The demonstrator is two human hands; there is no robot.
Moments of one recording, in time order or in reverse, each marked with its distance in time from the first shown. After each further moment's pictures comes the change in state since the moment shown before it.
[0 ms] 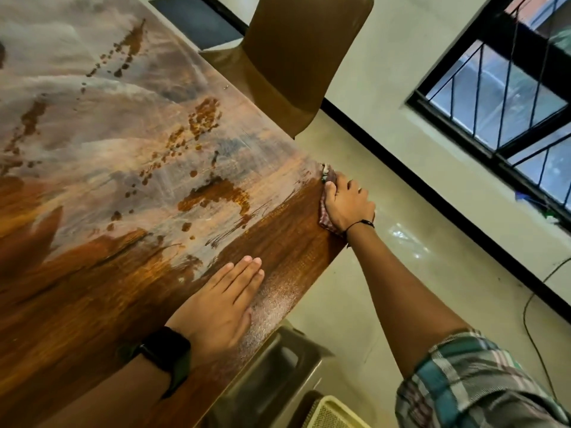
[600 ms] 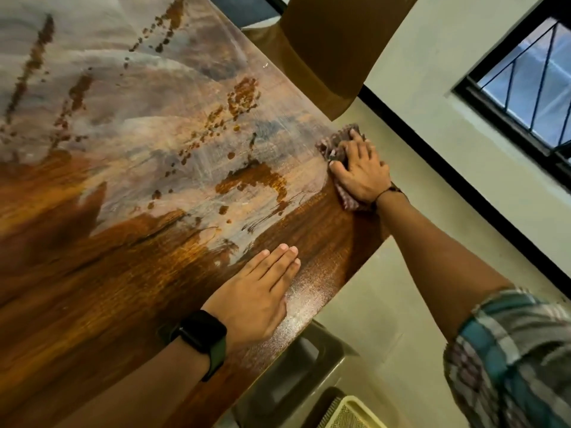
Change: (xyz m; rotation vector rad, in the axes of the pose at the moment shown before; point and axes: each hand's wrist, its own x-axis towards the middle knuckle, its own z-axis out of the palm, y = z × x) left_hand 0.006 0.000 0.006 0.036 0.083 0.020; right_hand 0.045 -0.037 0.005 -0.036 -0.112 -0.393
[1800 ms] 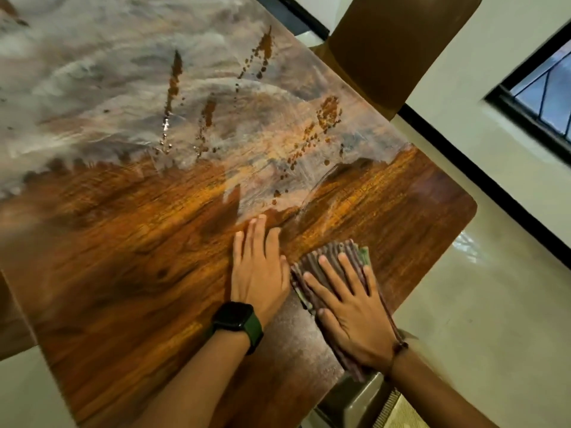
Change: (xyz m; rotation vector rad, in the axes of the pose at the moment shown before) left_hand -0.112 -0.087 -0.037 -0.326 0.055 -0.689; right_hand -0.257 -0.186 0.074 -0.140 -0.057 -0.405
